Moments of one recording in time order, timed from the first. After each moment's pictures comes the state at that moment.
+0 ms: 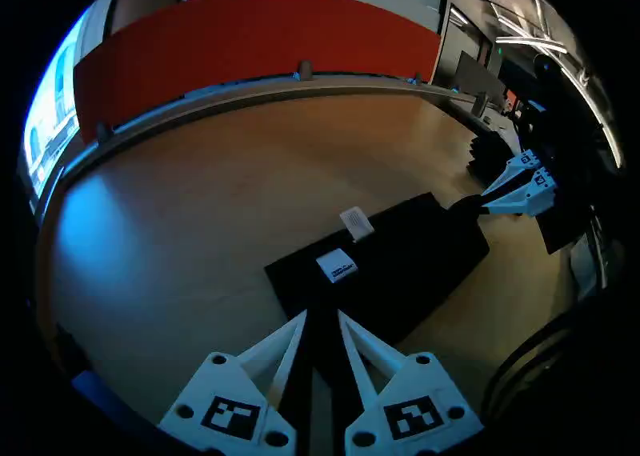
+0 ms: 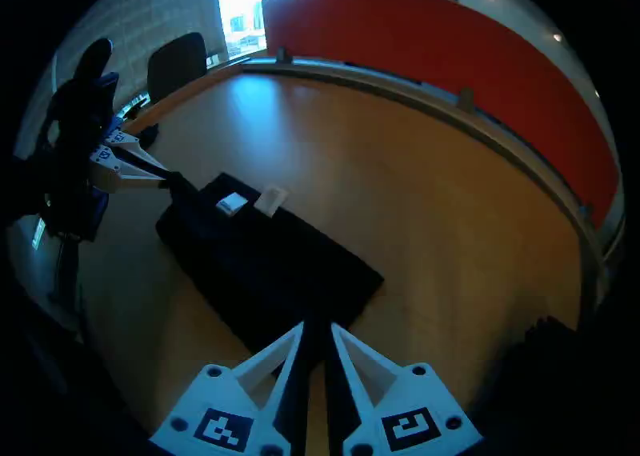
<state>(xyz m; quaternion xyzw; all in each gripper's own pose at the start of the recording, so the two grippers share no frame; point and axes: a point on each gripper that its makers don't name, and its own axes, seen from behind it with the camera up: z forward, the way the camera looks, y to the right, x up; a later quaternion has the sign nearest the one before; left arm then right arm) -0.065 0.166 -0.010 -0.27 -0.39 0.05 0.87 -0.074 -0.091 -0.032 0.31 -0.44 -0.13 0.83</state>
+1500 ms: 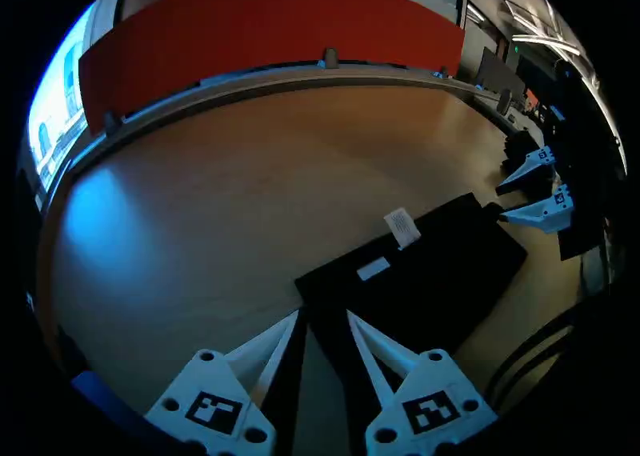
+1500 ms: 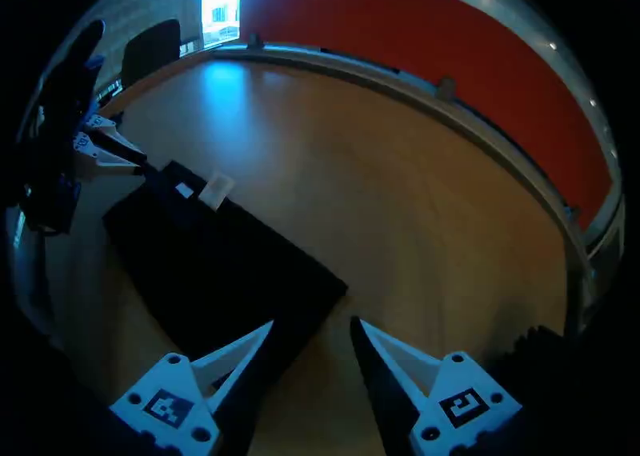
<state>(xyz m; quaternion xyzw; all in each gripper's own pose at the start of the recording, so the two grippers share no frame) -0.097 0.153 0.032 -0.23 -0.41 0.07 0.88 -0.105 -0.072 0.011 0.24 -0.44 -0.17 0.85</state>
